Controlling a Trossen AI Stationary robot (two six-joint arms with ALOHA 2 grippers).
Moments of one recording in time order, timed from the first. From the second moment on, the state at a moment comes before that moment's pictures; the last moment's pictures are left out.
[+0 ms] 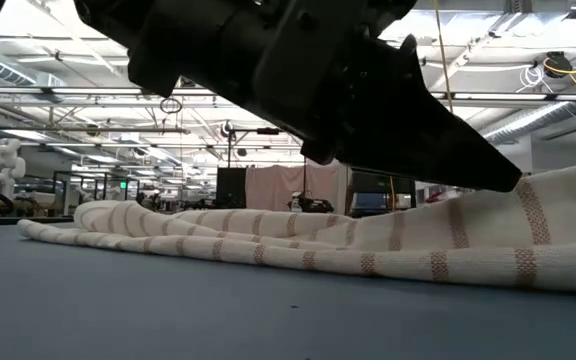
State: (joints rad) left arm -0.40 2.19 1.29 0.44 -0.13 0.03; right arm 0.93 1.79 0.76 0.10 0.81 1.24
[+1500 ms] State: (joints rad) left arm -0.43 2.25 1.29 0.55 -0.25 0.07; right arm 0.92 1.79 0.76 0.26 0.83 1.06
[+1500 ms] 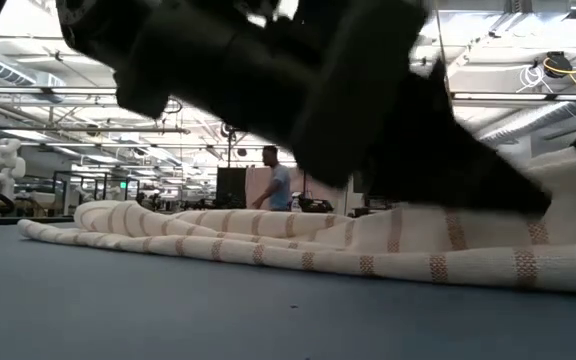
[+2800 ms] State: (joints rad) left arm -0.40 2.25 1.29 0.58 -0.13 0.16; right arm 0.98 1.79 0.76 0.18 0.84 0.92
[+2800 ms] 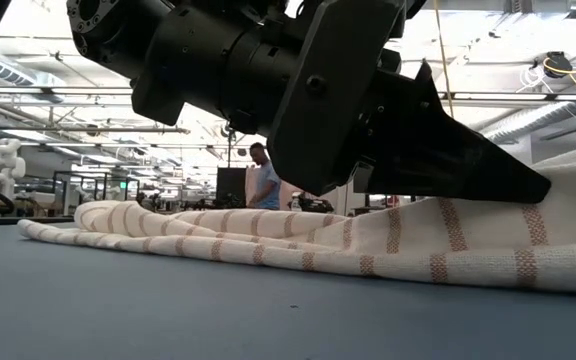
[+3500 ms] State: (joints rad) left arm -0.40 2.25 1.29 0.58 -0.13 0.12; right arm 0.93 1.84 0.80 0.23 0.82 0.65
